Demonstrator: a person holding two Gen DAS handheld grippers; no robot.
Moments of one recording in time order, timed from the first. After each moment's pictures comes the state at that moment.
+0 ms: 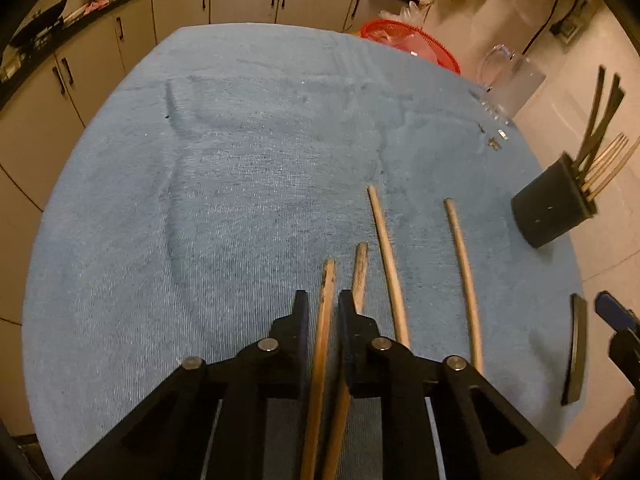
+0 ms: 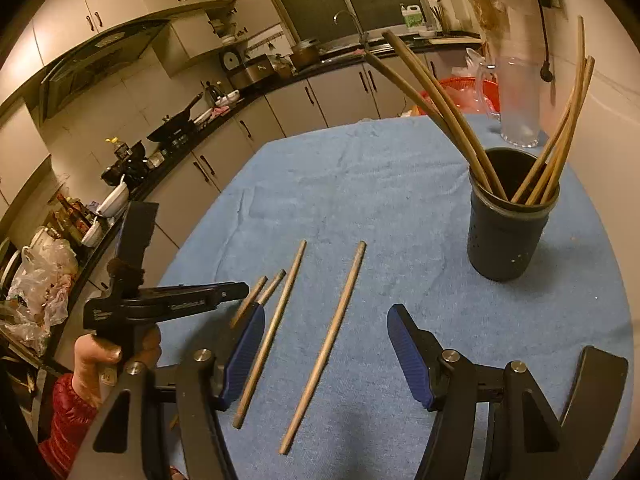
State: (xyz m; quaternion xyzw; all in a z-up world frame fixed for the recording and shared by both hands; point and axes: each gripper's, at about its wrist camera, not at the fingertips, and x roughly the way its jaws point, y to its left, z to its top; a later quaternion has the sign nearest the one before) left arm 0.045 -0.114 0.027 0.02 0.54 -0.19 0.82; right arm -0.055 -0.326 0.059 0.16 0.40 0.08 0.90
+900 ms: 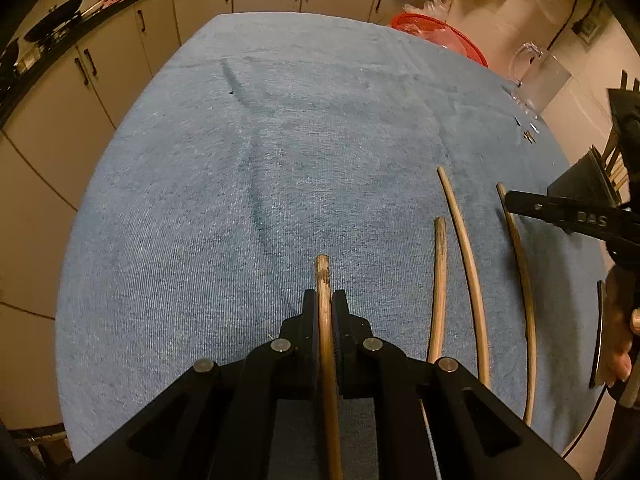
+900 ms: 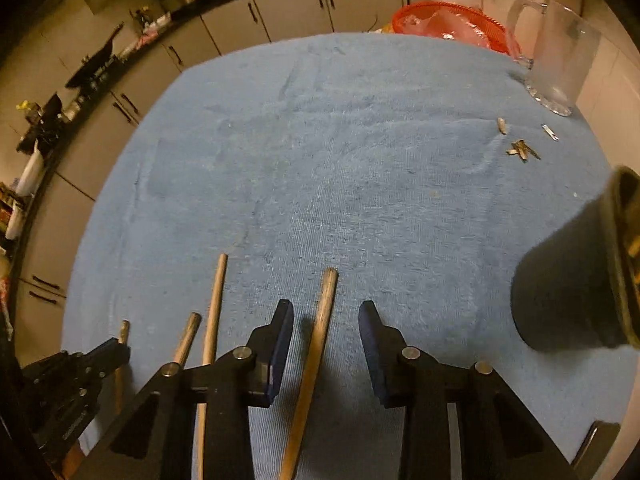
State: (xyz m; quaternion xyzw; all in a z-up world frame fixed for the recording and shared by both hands) left arm 0.048 -0.061 0.025 0.03 0.56 -0.16 0.81; right arm 0.102 -0.303 -0.016 0.10 0.56 0.00 0.82
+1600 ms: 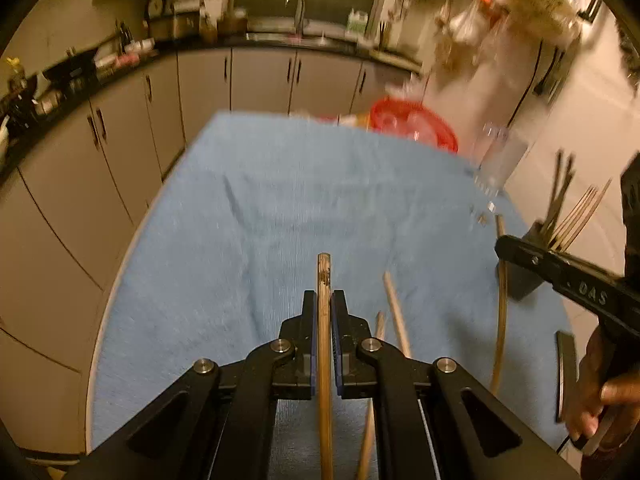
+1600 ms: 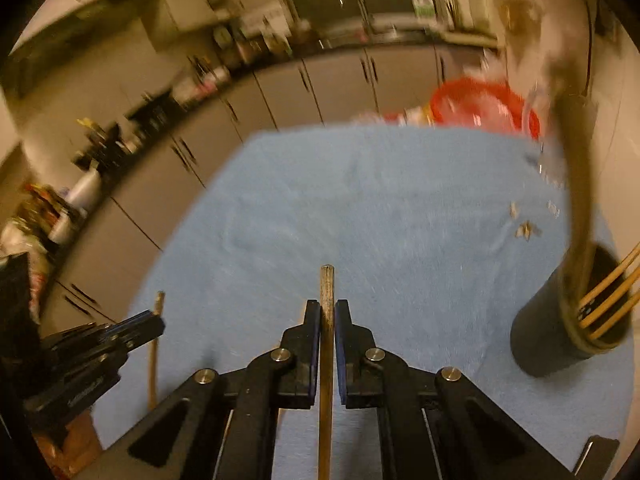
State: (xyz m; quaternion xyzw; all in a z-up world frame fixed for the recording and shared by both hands) left arm 0.033 -0.061 0.113 -0.01 0.42 -0.18 0.89; right arm 0.032 -0.281 0.092 0.11 0.39 0.07 0.91
